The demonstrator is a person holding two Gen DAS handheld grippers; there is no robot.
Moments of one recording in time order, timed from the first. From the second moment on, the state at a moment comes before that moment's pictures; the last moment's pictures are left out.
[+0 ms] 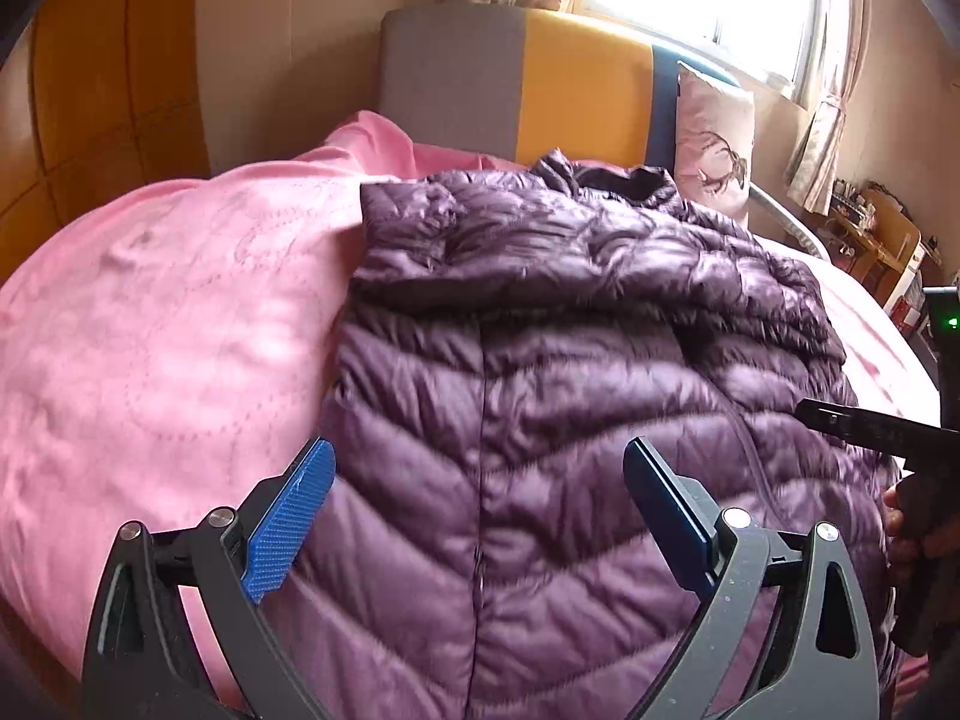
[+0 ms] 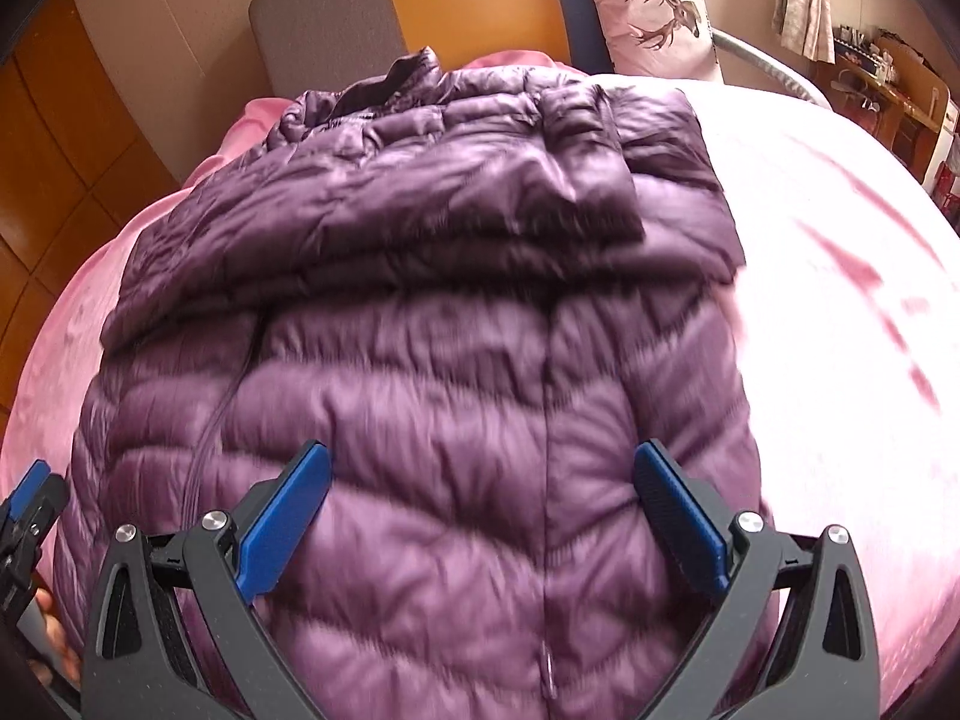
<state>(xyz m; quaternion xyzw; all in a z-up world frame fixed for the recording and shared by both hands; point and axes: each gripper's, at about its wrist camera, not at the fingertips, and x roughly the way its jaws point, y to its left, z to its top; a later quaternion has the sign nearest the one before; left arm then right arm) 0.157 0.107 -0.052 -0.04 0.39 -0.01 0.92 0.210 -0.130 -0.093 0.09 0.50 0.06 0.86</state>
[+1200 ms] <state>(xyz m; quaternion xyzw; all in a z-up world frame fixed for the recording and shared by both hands) 0.031 0.180 -0.099 -0.17 0.48 -0.17 0.84 0.027 -0.211 -0.104 0.17 0.52 0.10 0.83</state>
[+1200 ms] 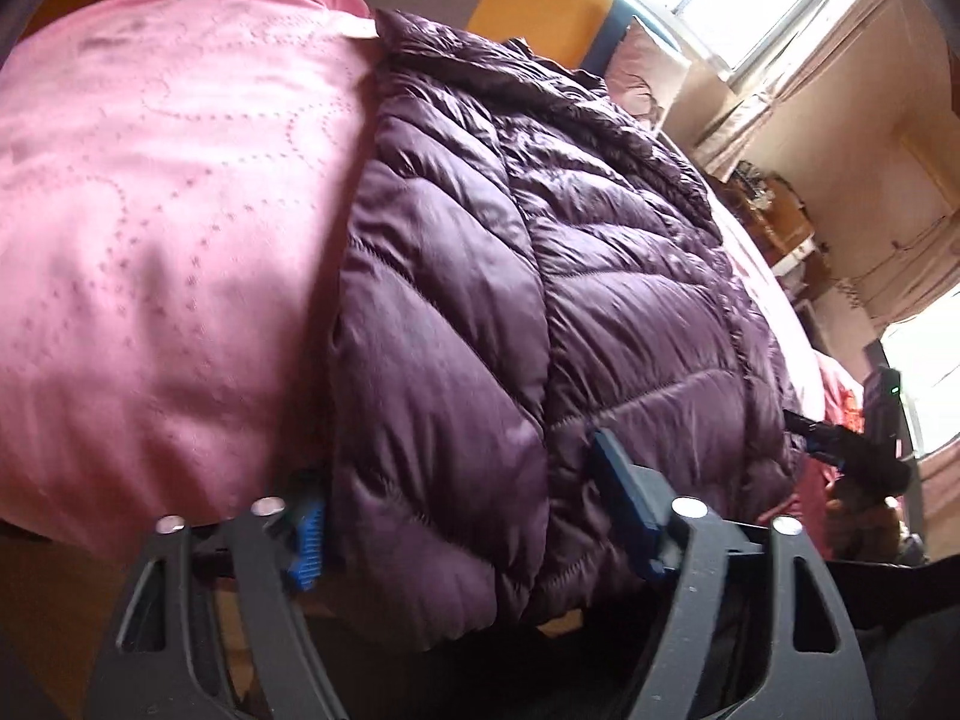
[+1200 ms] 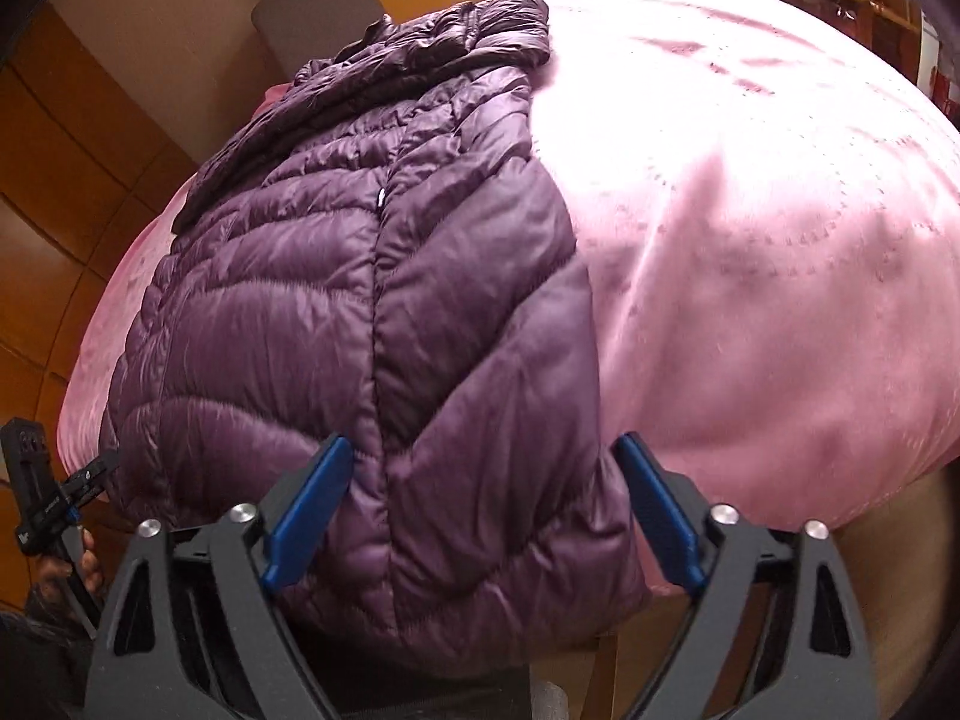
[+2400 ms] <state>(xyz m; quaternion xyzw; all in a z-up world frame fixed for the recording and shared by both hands) 0.245 0.221 -0.029 -0.35 0.40 -0.17 0.83 0.239 -0.224 -0.030 0.33 0.43 0.15 0.83</state>
